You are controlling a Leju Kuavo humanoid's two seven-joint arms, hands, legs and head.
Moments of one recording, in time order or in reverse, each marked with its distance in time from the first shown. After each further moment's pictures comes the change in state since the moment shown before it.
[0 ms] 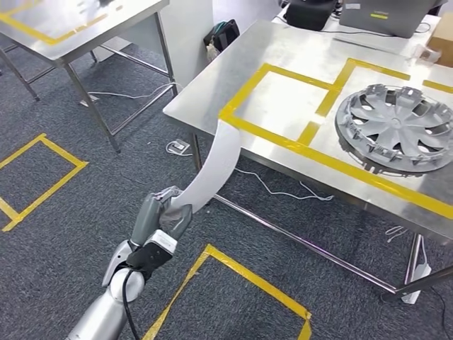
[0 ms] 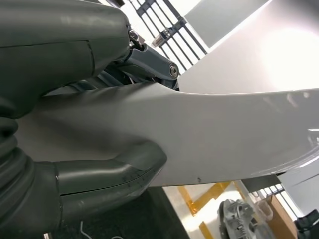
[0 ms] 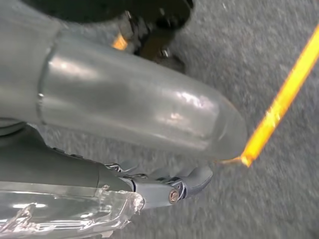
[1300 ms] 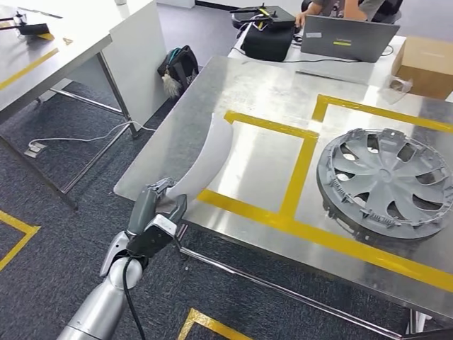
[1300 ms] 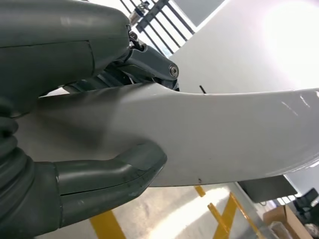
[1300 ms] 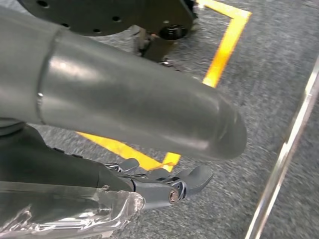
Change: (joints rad) left arm -0.066 -0.003 0.040 0.096 -0.035 0.012 0.021; right arm -0.013 -0.005 -0.017 0.030 0.062 0.010 -0.003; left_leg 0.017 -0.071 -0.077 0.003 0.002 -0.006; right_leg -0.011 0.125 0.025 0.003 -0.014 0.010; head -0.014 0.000
